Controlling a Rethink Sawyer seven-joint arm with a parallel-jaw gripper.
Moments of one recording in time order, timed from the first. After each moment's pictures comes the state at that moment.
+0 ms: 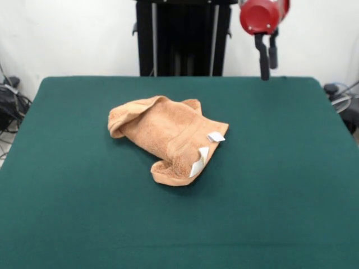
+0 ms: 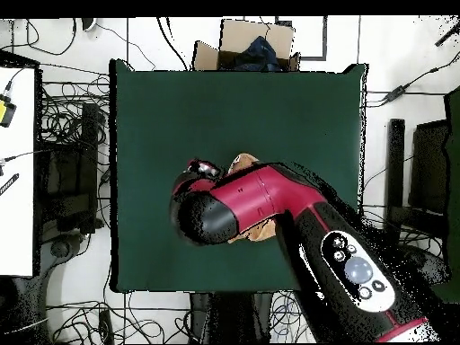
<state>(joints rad) -0.74 -0.94 0.90 2.00 -0.55 0.52 1.00</state>
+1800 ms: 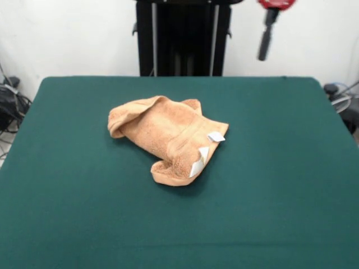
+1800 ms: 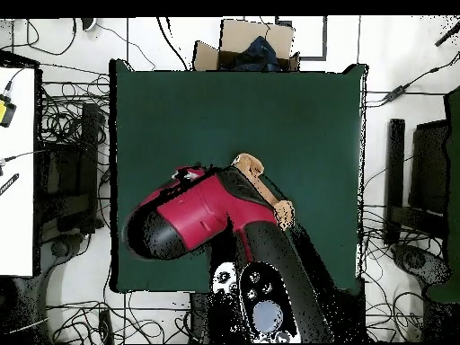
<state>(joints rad) -0.39 -1.07 0.53 1.90 -0.66 0.63 0.99</state>
